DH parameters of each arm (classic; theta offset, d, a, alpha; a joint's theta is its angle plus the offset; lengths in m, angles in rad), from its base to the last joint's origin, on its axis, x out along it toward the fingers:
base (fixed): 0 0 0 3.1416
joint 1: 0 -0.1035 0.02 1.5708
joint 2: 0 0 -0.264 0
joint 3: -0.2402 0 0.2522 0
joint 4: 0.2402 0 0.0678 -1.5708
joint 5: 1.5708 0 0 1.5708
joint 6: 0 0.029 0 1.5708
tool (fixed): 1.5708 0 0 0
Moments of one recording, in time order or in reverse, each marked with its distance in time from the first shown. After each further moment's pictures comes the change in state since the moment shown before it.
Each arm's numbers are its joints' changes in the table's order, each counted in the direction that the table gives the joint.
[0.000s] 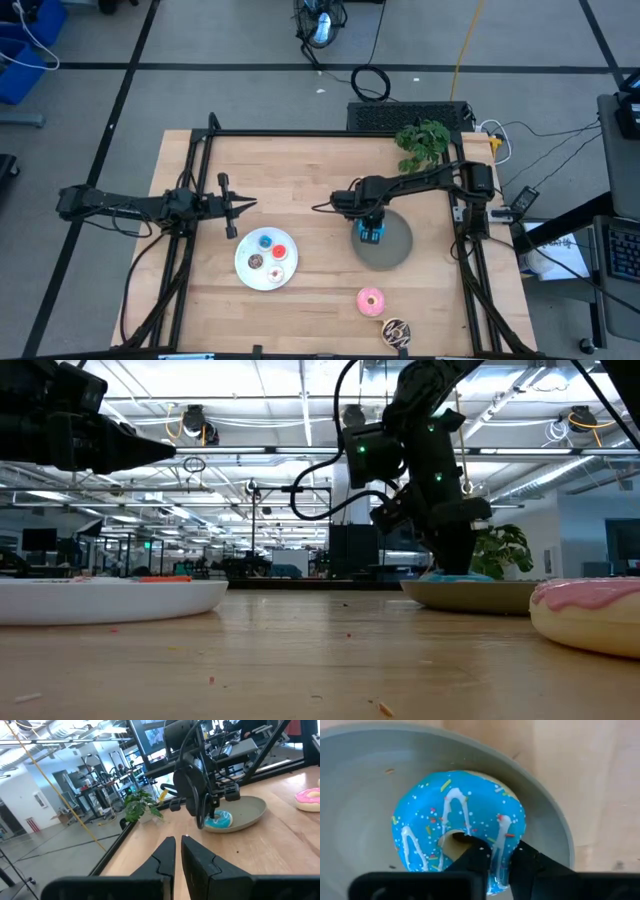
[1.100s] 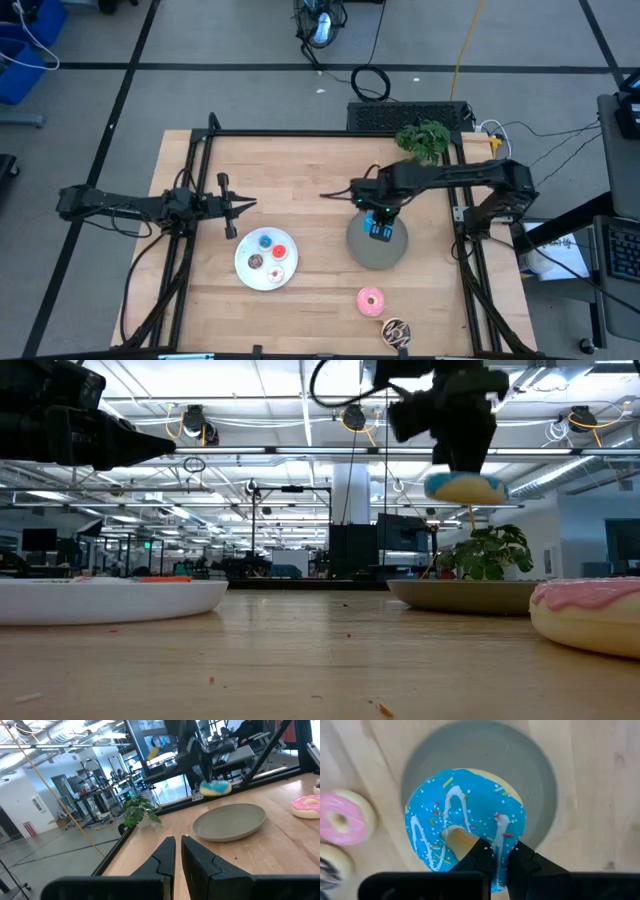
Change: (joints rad) left arm 0.000 0.000 0.000 -0.026 0.018 -0.002; right arm -0.052 -0.278 -0.118 0.217 -0.082 0.149
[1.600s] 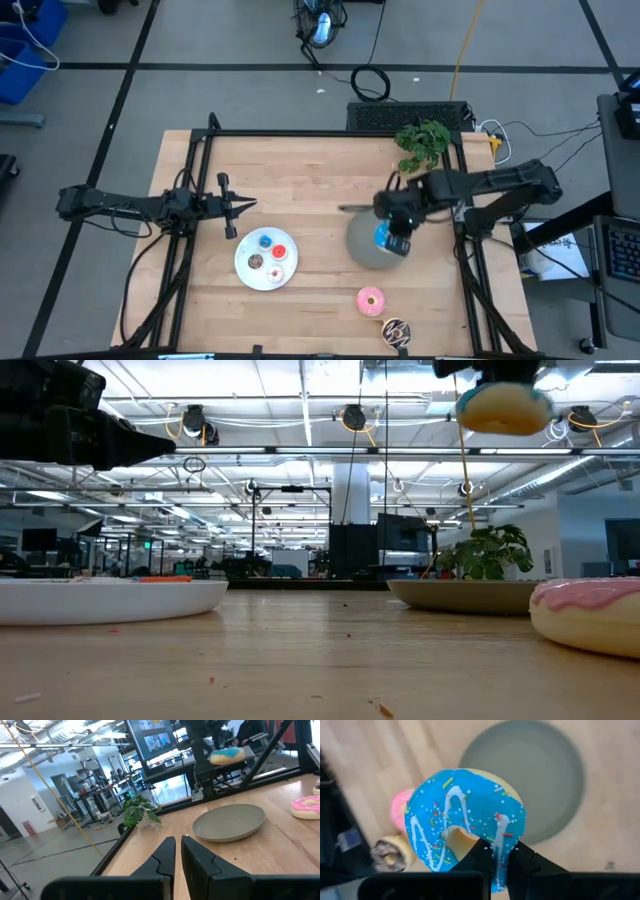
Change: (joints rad) left arm 0.000 0.000 0.000 0.000 0.000 -0.006; right arm -0.161 -0.220 0.000 0.020 -0.038 0.290
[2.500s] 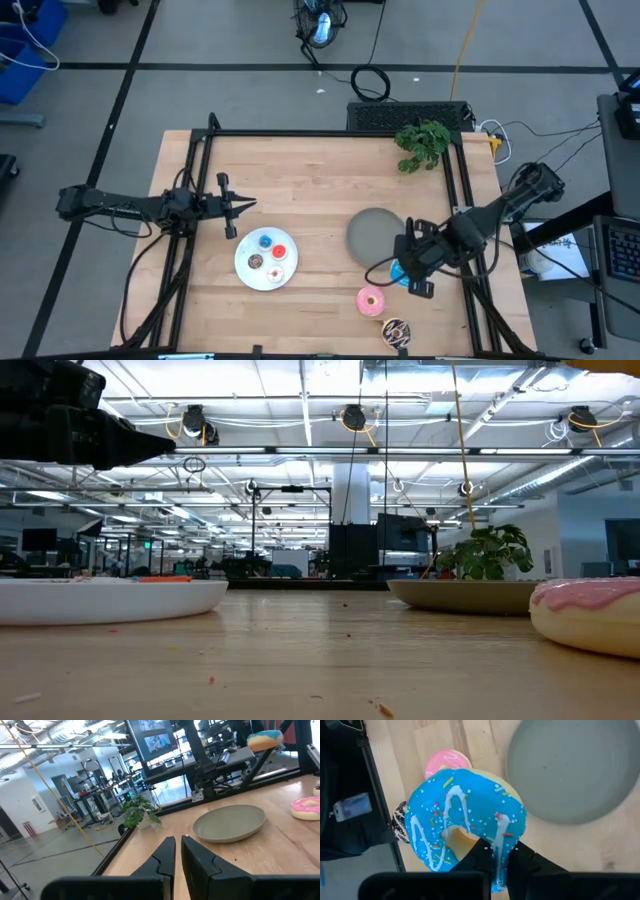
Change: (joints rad) left arm 0.000 0.000 0.000 -0.004 0.000 0.001; right arm -0.437 -0.019 0.000 -0.011 0.142 0.261
